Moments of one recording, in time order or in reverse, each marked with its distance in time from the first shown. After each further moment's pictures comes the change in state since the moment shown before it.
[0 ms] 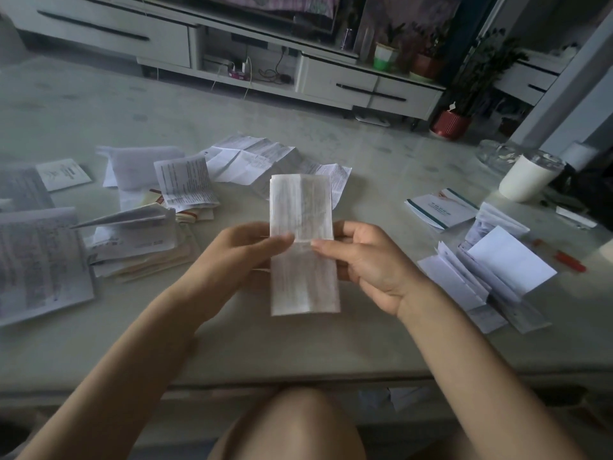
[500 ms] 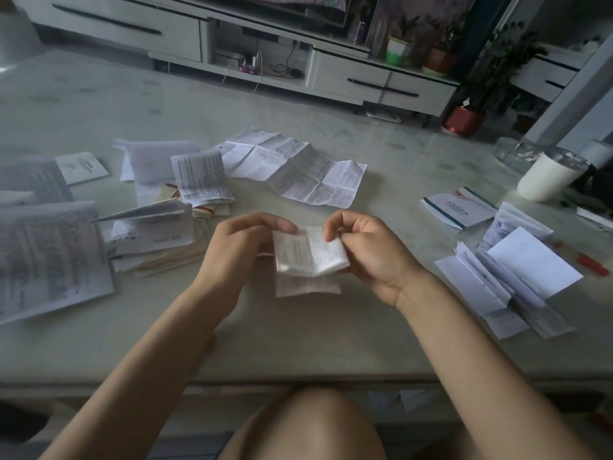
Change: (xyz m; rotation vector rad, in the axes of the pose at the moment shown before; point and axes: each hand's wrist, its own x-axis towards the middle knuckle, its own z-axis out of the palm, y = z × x) left_hand 0.001 -0.001 -0.005 -0.044 0.283 0.078; right_hand 0.011 -0.004 0.016 -0.082 -0.057 -0.072
